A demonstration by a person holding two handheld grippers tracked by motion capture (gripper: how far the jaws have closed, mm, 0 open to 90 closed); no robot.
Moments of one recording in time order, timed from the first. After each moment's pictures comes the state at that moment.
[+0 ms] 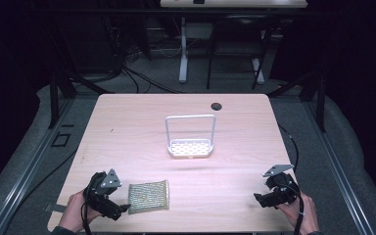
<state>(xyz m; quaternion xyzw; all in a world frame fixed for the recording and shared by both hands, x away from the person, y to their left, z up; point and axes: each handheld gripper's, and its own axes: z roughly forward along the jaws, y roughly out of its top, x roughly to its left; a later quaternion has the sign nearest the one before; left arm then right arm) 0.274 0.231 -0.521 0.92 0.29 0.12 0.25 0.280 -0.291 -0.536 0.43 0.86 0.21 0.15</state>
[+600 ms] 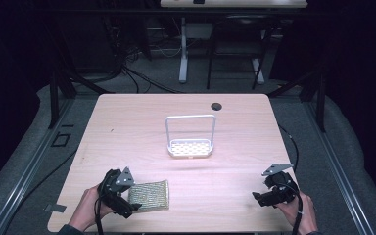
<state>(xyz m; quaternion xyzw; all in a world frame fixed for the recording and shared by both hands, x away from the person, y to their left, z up) 0.286 0.197 -0.526 0.93 0.25 0.10 0.25 0.282 -0.288 -0.534 0.43 0.86 0.22 0.16</state>
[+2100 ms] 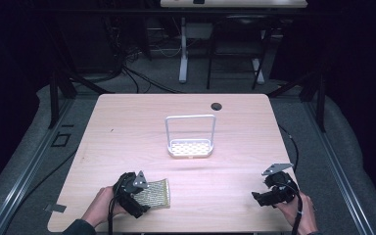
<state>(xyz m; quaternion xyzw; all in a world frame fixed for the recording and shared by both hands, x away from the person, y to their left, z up) 0.298 0.174 -0.557 0.95 0.22 0.08 0.20 0.281 -0.286 -0.532 0.44 0.86 0.23 0.15</state>
